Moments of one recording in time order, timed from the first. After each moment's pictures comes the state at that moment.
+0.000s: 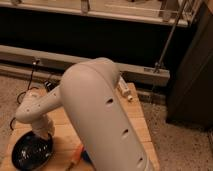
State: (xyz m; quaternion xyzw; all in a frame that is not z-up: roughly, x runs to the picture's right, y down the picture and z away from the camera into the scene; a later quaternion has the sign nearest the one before) arm -0.296 0.250 0.771 -0.34 0.12 0.33 0.87
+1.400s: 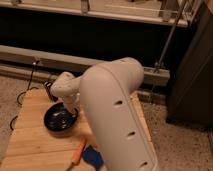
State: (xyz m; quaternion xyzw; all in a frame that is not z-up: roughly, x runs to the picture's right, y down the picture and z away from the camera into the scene) arm -0.205 0.127 0.876 -0.25 0.18 0.50 0.81
